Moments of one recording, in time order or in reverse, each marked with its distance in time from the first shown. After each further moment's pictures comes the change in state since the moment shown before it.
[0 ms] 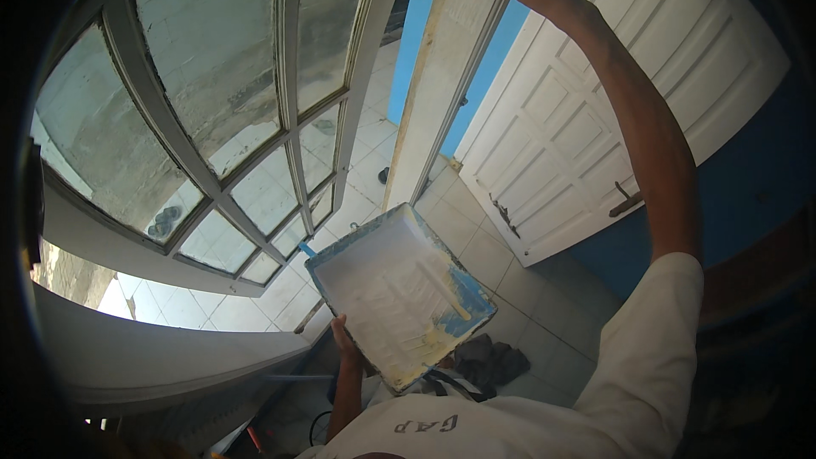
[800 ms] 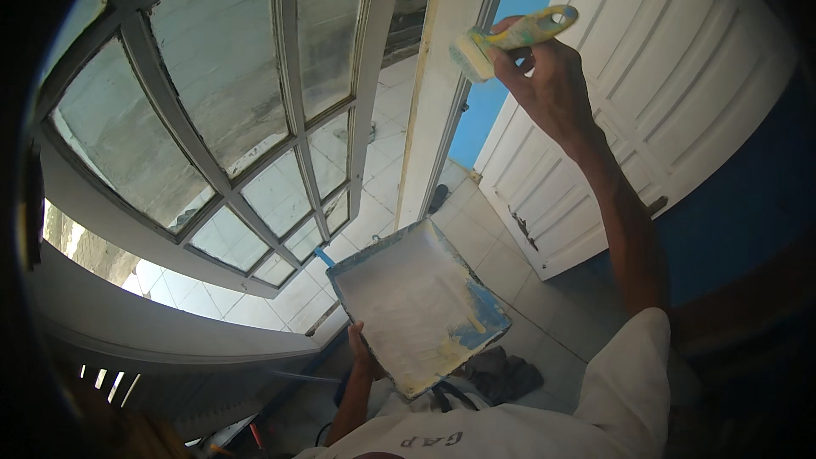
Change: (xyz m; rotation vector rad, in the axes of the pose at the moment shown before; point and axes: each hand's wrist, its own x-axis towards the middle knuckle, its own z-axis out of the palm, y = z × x) left_hand -0.004 -0.048 -0.003 -0.087 0.034 -0.141; right_hand -0.149 -0.031 -0.020 0.553 0.093 0.076
